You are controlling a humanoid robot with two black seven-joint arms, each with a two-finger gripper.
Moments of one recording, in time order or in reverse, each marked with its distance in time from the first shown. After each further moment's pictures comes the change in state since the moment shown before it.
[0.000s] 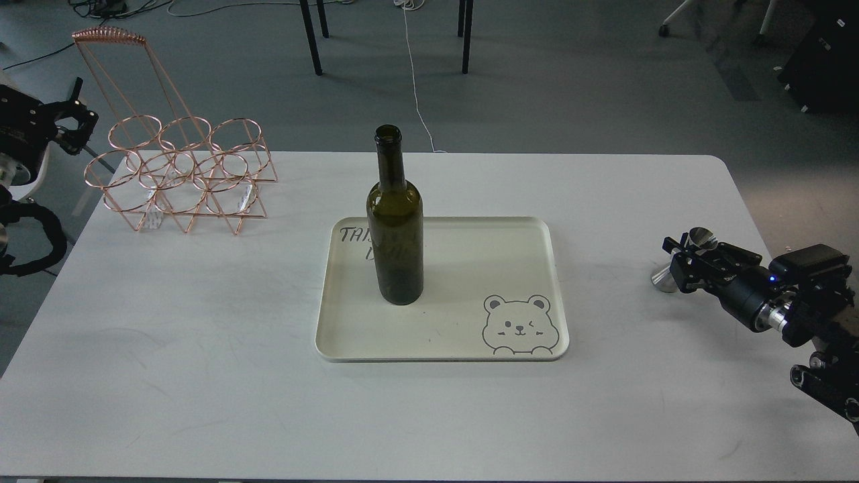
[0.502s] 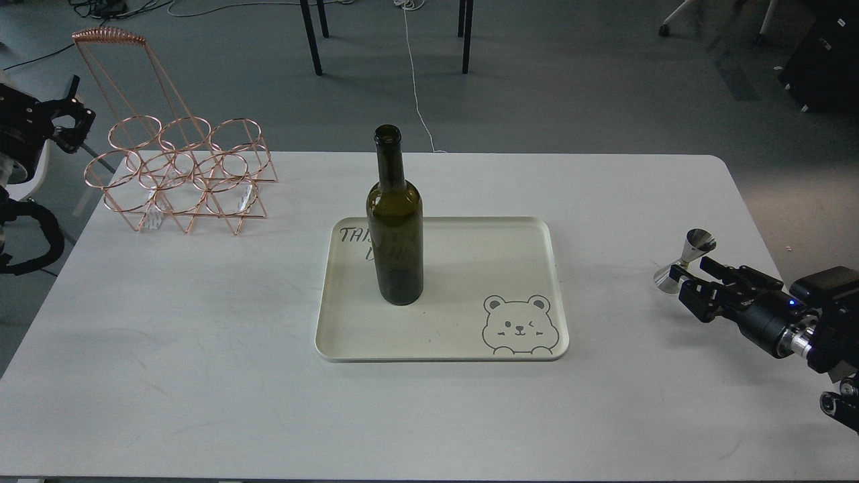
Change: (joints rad) left arm -0.004 0.011 -0.001 -0.002 0.000 -0.001 0.001; right arm -0.057 -0.172 -0.020 0.186 -0.002 0.000 0.000
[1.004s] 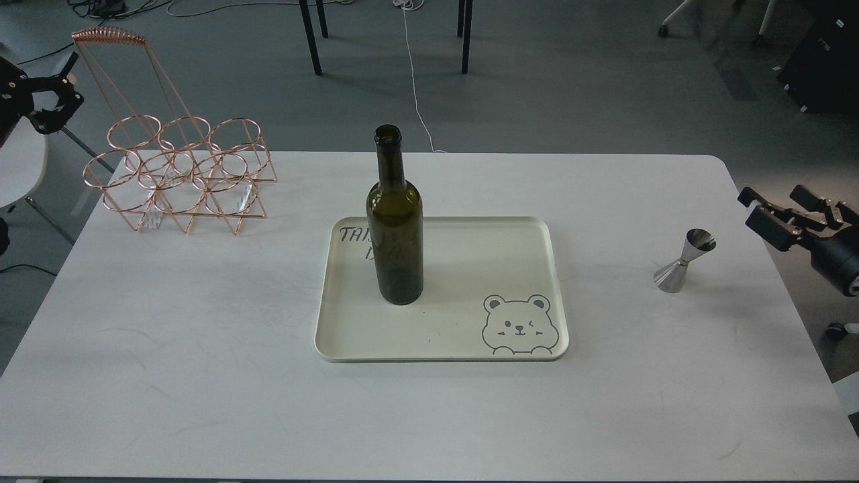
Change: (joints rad) left arm 0.012 0.274 0.019 -0.336 0.289 -0.034 0.029; right arm 0.184 -0.136 0.053 0.076 0.276 0.000 0.000
